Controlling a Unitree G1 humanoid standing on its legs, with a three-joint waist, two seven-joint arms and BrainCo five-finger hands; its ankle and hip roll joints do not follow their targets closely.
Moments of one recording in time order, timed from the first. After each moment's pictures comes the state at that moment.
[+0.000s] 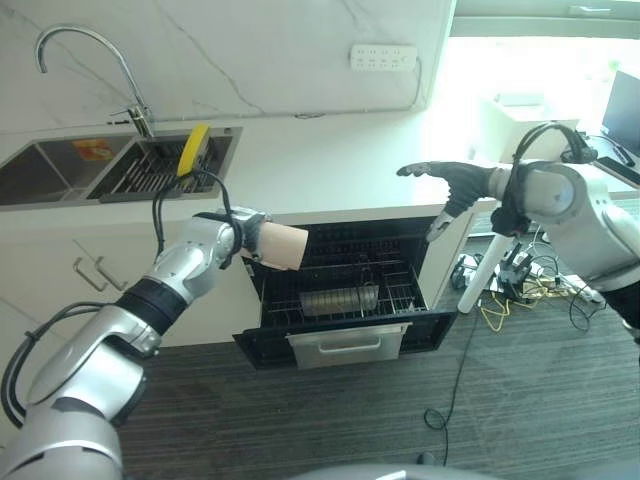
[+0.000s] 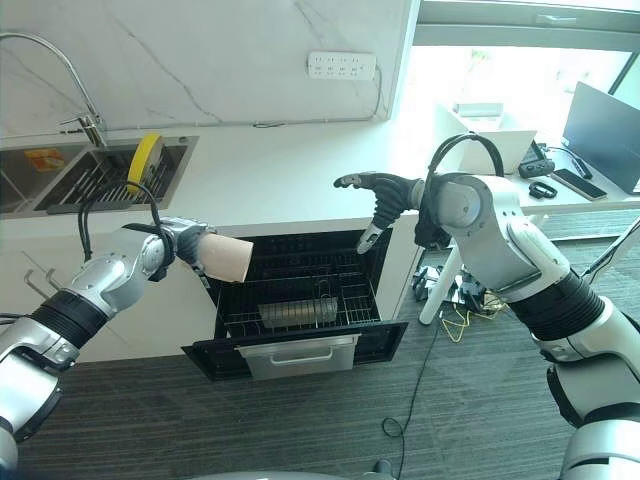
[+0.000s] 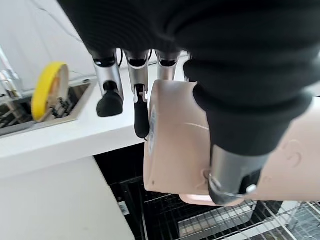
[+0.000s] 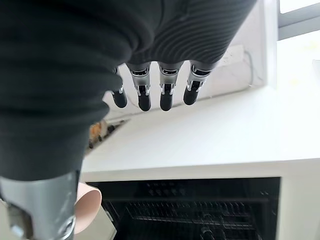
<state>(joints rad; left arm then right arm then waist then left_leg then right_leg) -0.76 0.80 -0.67 0.36 0.69 0.23 -0.47 -0.86 -0.90 0.51 -0.17 -0.25 0.41 0.77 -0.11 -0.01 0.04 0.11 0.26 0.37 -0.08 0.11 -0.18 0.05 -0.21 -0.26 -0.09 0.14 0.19</state>
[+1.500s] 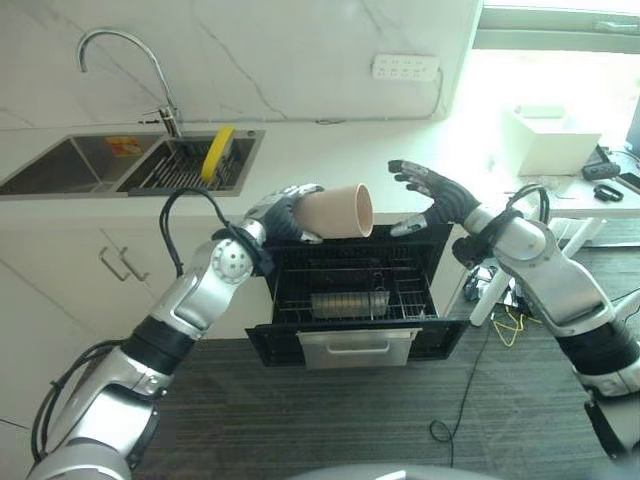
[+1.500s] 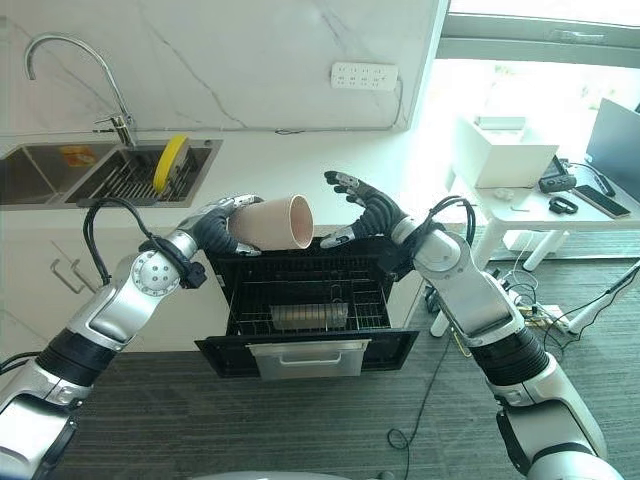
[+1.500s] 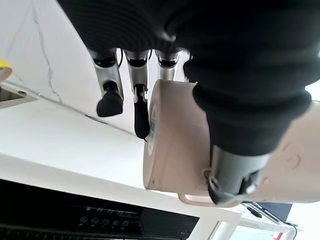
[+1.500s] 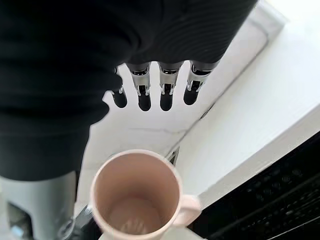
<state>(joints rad) -0.52 0.70 -0.41 0.00 0.28 0.15 -0.14 -0.57 -0.65 0.31 -0.25 0.16 0.42 0.26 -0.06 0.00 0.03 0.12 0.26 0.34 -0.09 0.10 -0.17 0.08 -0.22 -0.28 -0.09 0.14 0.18</state>
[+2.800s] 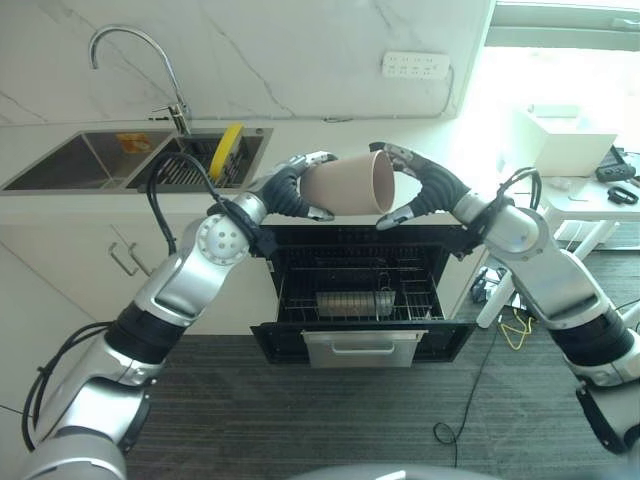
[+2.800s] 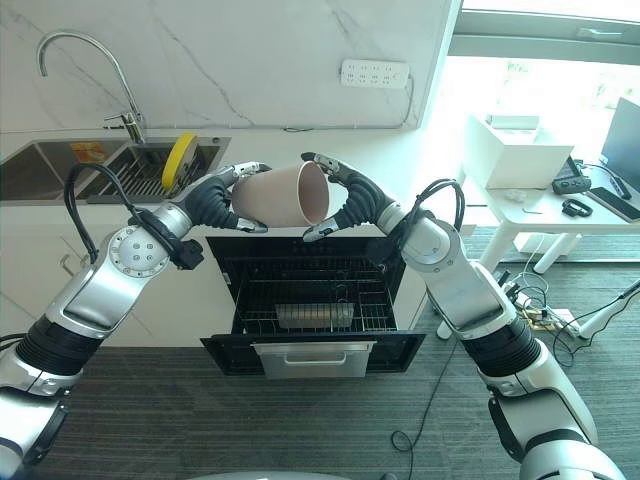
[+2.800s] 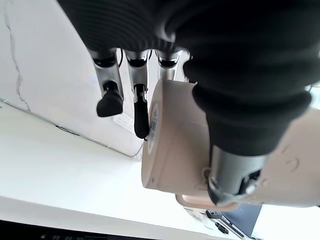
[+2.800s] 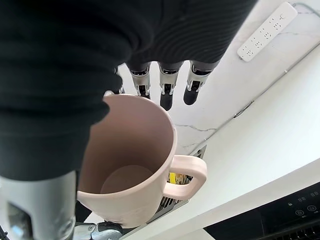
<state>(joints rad) -0.59 0.75 -0.37 -0.16 0.13 0.21 -0.20 -0.65 -0.63 0.35 -0.27 0.08 0.39 0.26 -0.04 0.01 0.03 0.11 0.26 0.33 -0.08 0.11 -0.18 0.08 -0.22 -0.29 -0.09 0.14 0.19</state>
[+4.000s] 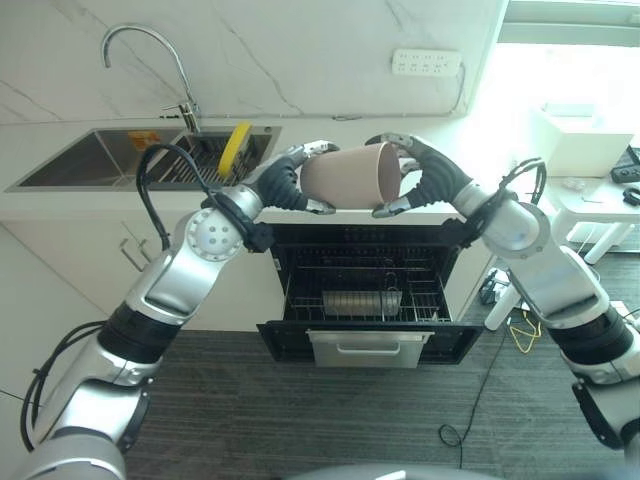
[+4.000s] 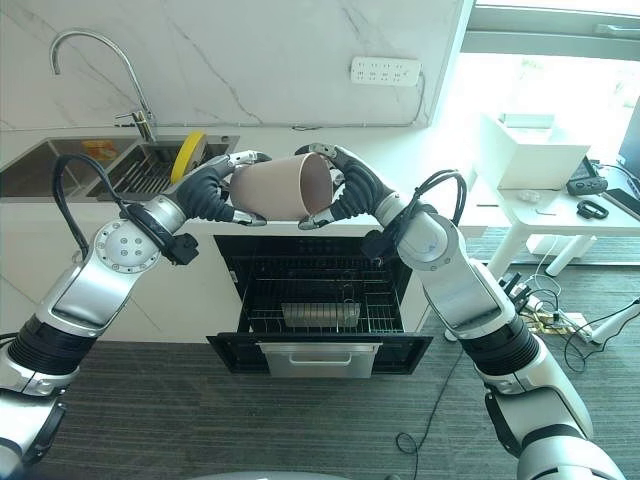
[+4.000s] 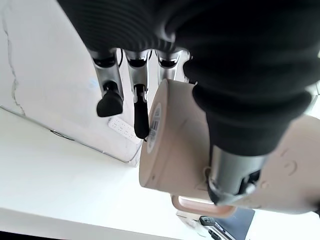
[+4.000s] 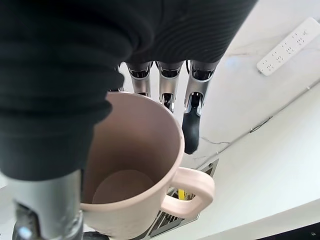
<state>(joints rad) -0.59 0.75 -0.31 -0.20 0.09 0.19 -0.22 -0.67 -0.62 0.35 -0.32 0.00 0.41 0.23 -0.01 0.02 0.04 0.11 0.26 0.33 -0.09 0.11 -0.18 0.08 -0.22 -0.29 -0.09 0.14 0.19</state>
